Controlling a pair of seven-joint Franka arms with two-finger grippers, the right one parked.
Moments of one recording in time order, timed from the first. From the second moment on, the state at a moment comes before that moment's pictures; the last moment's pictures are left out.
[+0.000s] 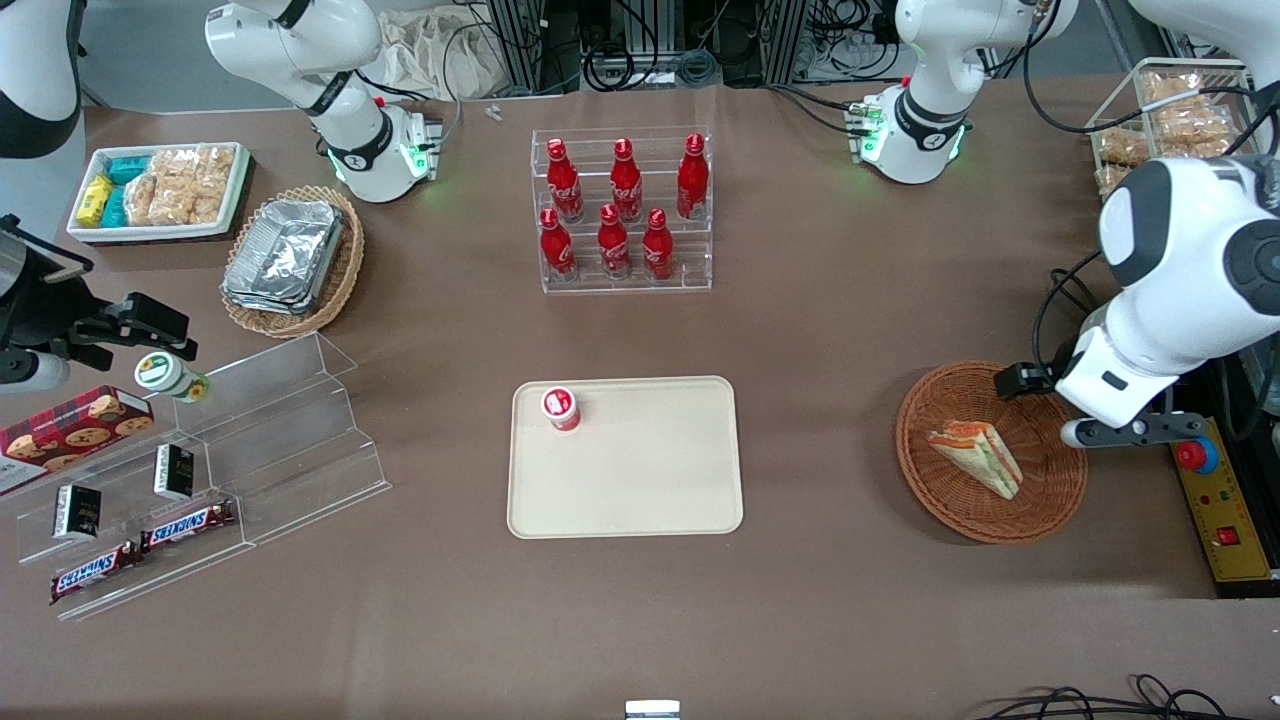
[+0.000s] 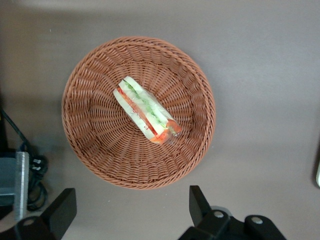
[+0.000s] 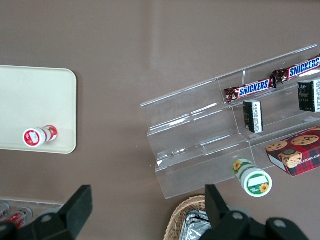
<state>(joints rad) -0.01 0.18 -0.07 -1.82 0.06 1.96 -0.18</state>
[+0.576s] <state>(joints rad) 0.01 0.29 -0.07 -1.90 0.06 2.18 -0.61</state>
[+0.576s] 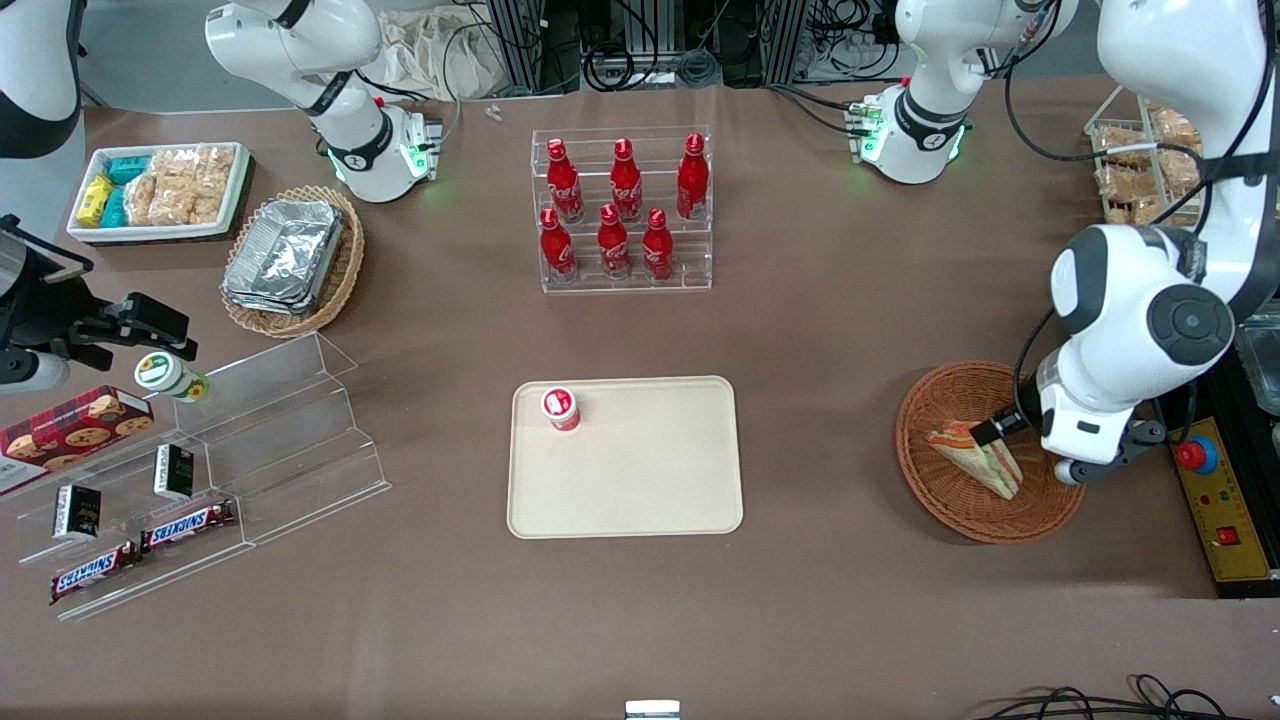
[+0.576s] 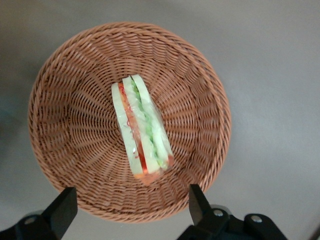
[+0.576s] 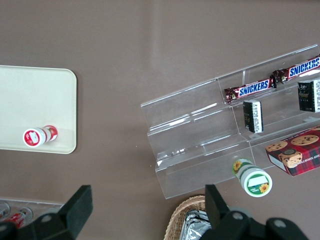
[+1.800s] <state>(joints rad) 0.04 0.48 -0.06 -1.92 0.06 2.40 -0.92</state>
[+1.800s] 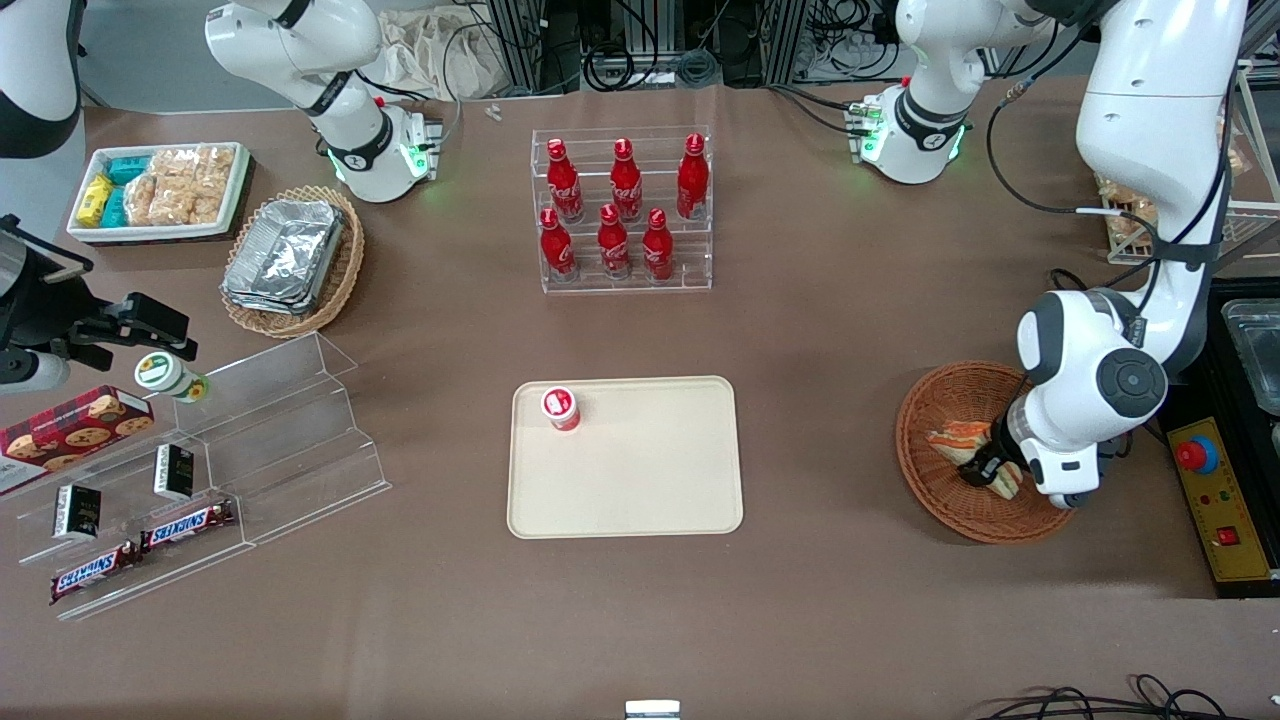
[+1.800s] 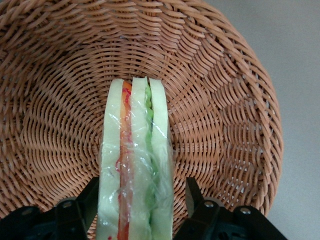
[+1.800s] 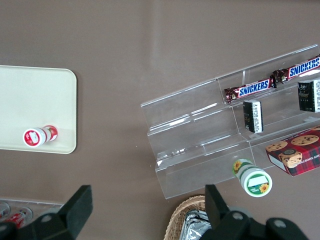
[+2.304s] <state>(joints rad) 0.06 0.41 -0.07 -1.90 0.06 2.31 -0.95</state>
